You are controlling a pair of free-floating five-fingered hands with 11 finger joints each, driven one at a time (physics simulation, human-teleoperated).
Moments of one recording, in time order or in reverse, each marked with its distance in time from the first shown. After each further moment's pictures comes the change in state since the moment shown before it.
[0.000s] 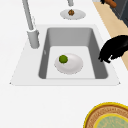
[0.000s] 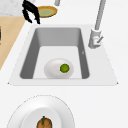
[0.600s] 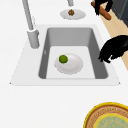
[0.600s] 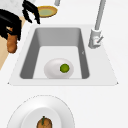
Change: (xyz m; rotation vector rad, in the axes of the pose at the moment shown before) left hand 0.000 0.000 0.000 0.000 0.000 0.000; right hand 0.094 0.010 -0.056 -0.007 -0.002 -0.005
